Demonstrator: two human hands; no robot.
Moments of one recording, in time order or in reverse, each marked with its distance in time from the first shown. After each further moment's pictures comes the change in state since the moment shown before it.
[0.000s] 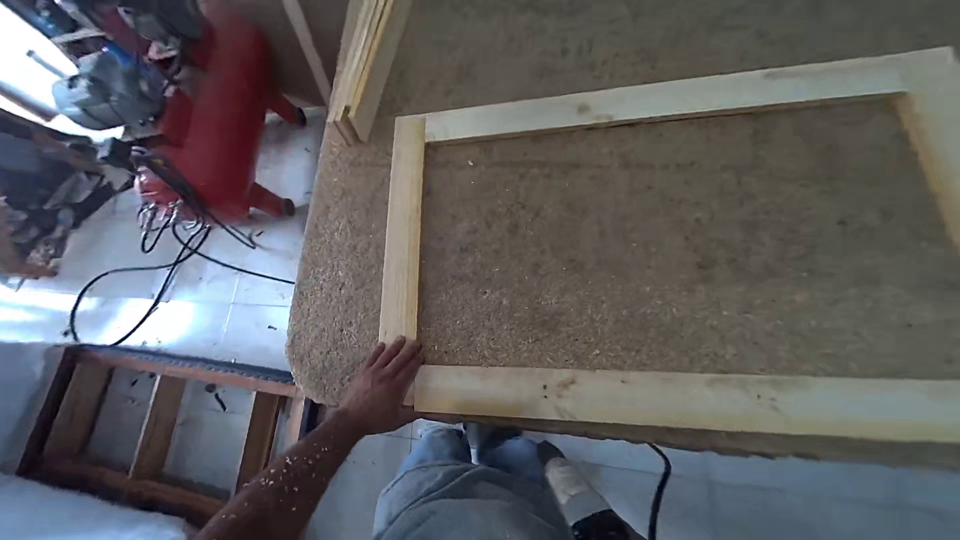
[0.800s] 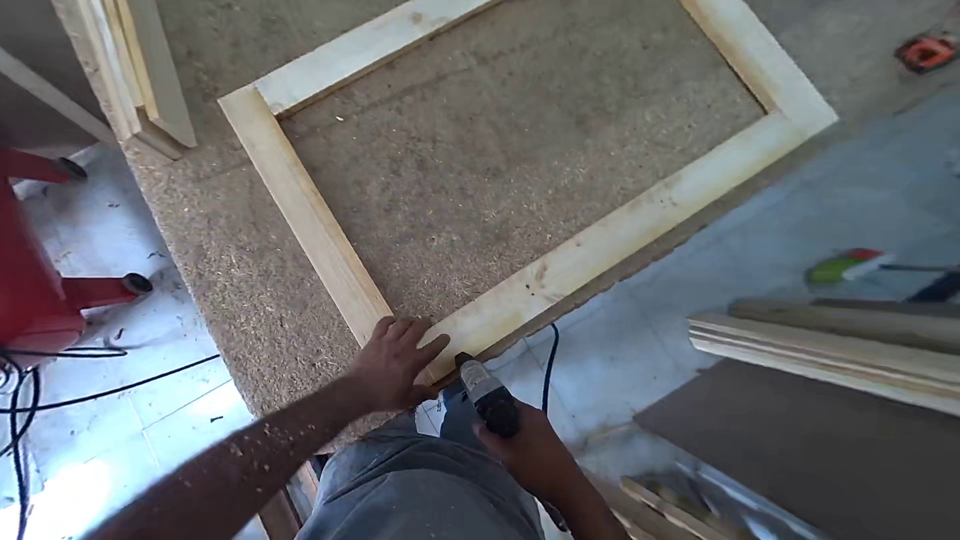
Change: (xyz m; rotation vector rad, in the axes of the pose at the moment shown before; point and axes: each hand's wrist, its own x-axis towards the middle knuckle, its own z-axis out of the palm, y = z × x) left_hand 0.060 -0.032 -0.041 0.073 -0.267 0.704; right_hand 0.077 -0.084 0.191 0.353 0.320 0.122
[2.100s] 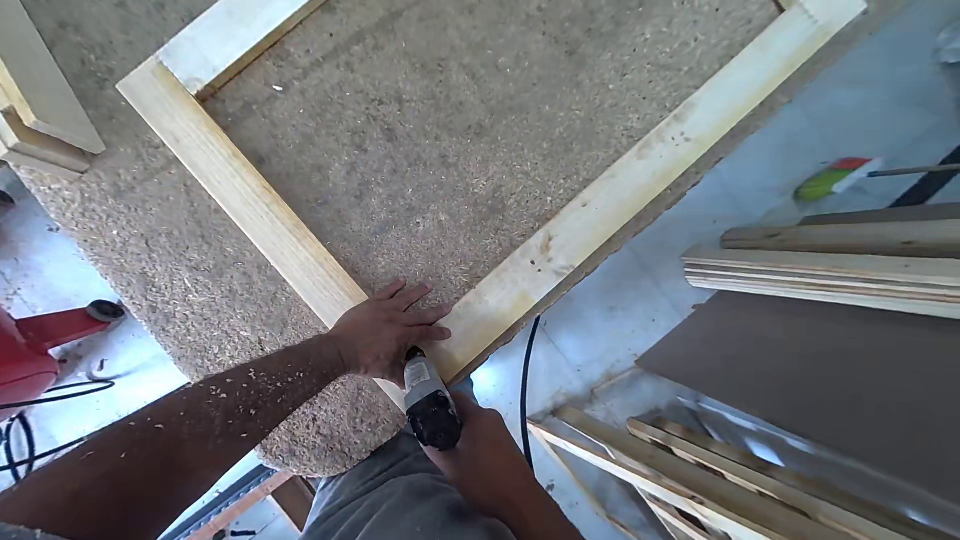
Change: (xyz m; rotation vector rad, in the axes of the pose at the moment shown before) left_hand 0.051 -0.072 -0.018 0.114 -0.191 0.460; right_hand 0.022 -0.075 0.049 -0.004 -0.072 0.098
